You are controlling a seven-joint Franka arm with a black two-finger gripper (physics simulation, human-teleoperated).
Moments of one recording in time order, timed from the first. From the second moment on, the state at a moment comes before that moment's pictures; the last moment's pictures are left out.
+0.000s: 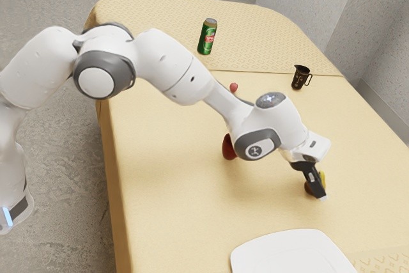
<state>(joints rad) -0.22 0.61 -0.07 -1.56 -0.14 2.90 0.08</state>
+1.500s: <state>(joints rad) -0.39 0.23 -0.39 -1.75 -0.13 2.90 0.10</state>
